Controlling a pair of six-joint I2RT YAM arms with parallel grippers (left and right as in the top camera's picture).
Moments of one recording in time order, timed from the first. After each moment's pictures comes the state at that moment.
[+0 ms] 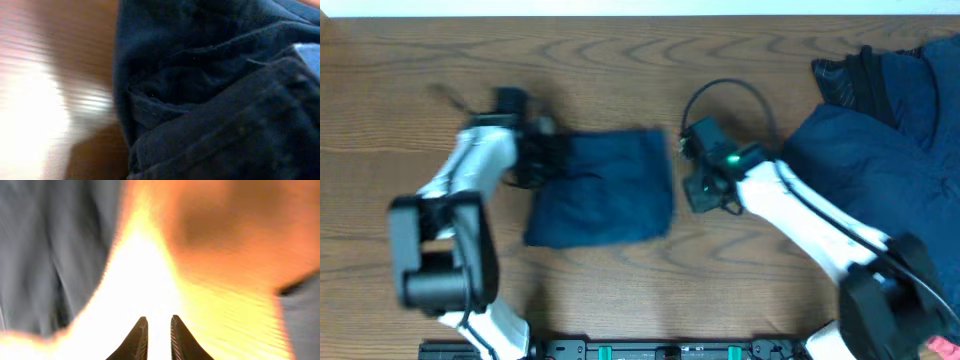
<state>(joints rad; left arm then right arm) 0.08 1.84 1.19 -0.76 0.31 -0.33 0.55 1.66 1.15 -0.79 0.03 0.23</state>
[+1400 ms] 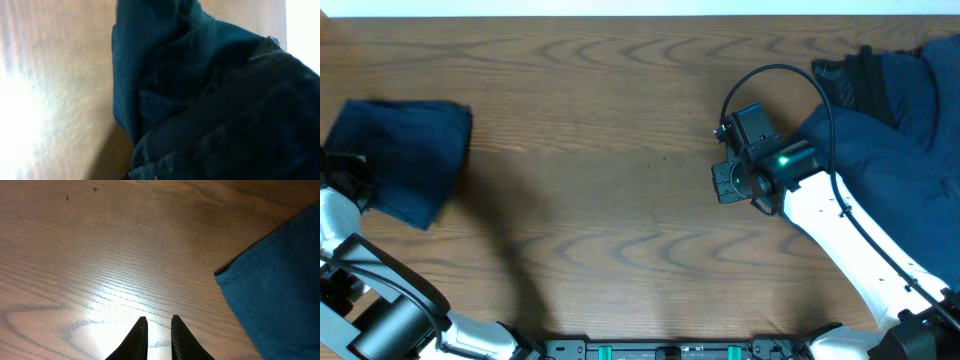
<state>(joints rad) 0.82 1.77 1.18 -0.30 0.19 -0.79 0.45 1.50 1.15 -0.87 0.04 0.24</state>
